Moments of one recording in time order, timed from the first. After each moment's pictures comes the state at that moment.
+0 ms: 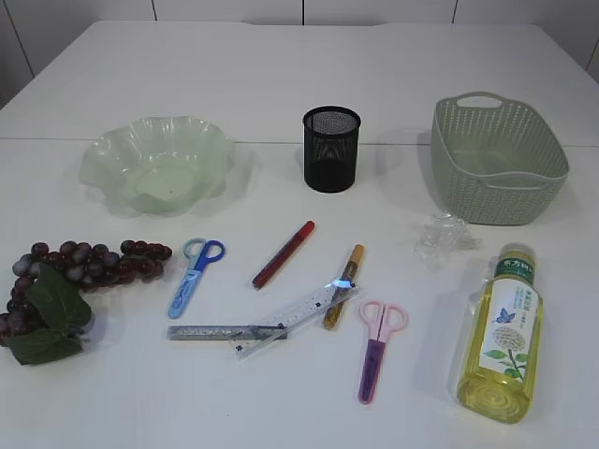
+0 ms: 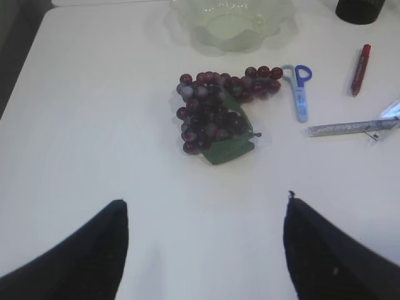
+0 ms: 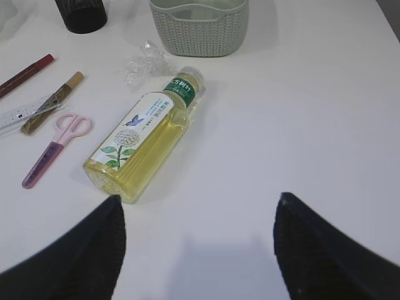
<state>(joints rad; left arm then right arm) -0.09 0.03 -0.53 -0.01 1.11 0.00 -0.06 -0.02 -0.50 0.06 1.15 -0.08</state>
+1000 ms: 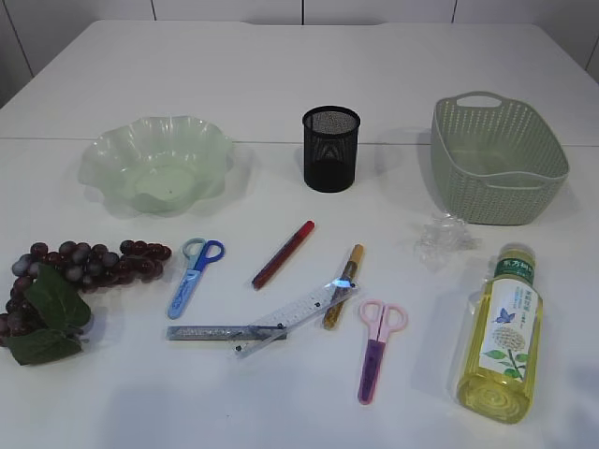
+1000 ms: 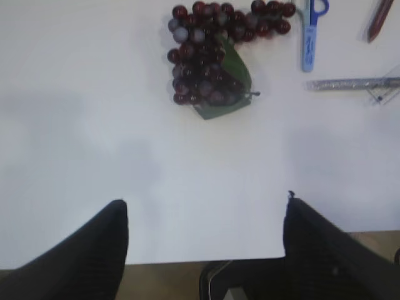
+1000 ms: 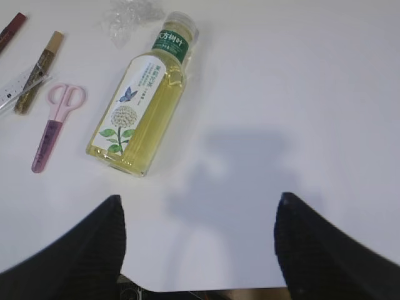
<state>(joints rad) -0.09 0.66 -0.82 -0.02 1.19 -0.07 -0.06 0.44 -0.69 0.06 1.18 0.05</state>
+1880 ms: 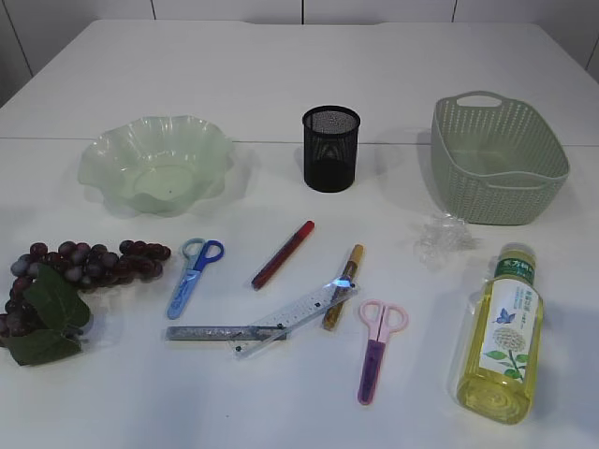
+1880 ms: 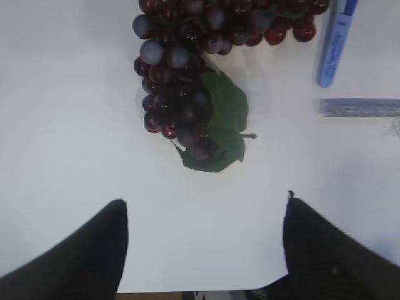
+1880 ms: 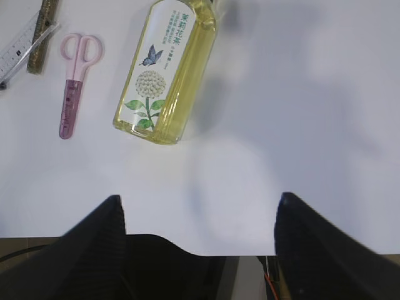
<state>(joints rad) -0.09 1.48 -1.25 -0.08 1.24 -0.12 -0.06 0.81 -0.78 0.18 1.19 0.06</state>
